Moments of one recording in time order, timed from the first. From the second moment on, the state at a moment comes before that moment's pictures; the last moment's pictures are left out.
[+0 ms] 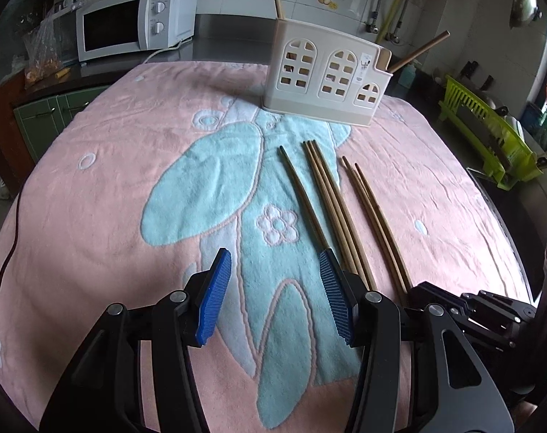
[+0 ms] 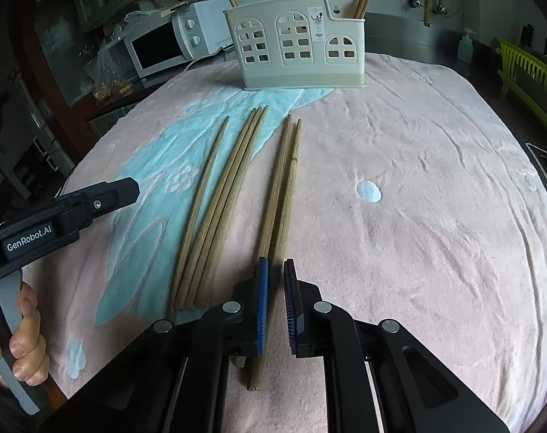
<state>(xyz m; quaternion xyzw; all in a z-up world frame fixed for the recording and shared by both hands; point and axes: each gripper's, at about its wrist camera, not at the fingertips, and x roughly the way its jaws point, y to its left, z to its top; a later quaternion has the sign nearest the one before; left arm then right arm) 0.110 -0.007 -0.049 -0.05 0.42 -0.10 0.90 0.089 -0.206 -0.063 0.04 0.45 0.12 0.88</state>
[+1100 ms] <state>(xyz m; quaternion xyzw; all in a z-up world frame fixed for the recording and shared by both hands) 0.107 -0.048 -0.078 -0.07 0.47 -0.11 0.87 0.080 -0.218 -0.068 0.03 0.44 0.11 0.89</state>
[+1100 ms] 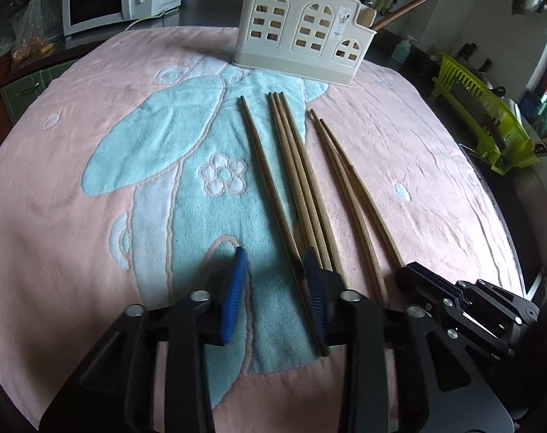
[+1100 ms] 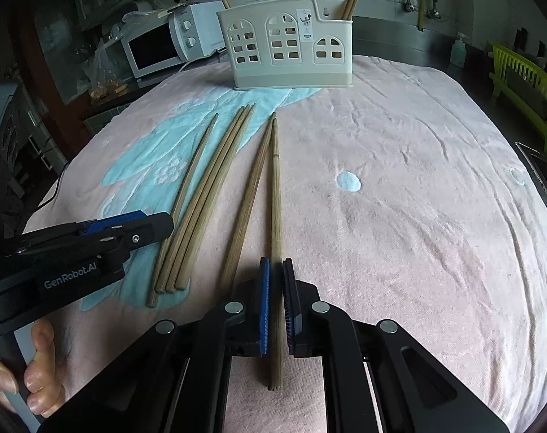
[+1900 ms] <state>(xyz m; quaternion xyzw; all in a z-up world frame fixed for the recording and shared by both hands) 0.102 -0.061 -0.078 -0.01 0.45 -0.05 0.89 0.078 -0.228 -0.070 0.06 0.43 0.13 0.89</state>
